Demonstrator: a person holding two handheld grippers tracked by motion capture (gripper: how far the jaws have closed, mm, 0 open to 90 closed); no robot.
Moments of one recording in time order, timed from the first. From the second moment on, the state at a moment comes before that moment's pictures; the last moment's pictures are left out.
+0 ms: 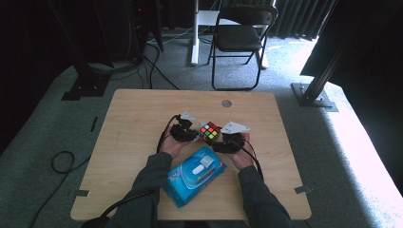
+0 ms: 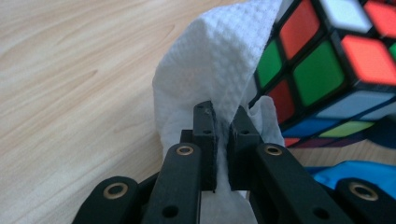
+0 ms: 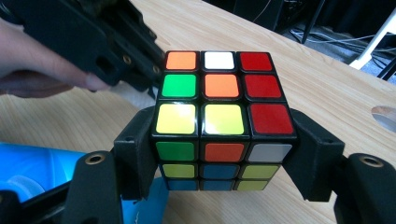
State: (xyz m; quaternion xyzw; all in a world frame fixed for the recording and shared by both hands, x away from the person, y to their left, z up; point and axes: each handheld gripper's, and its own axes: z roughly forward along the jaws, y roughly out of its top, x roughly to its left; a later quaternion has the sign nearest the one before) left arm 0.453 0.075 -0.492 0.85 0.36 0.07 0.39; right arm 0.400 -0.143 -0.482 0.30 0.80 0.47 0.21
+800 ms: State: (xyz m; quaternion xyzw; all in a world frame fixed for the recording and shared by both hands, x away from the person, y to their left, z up) left arm 0.449 0.080 -0.500 0.86 0.35 0.07 0.37; right arm 0.405 -0.146 -0.467 0.32 0.78 0.49 0.22
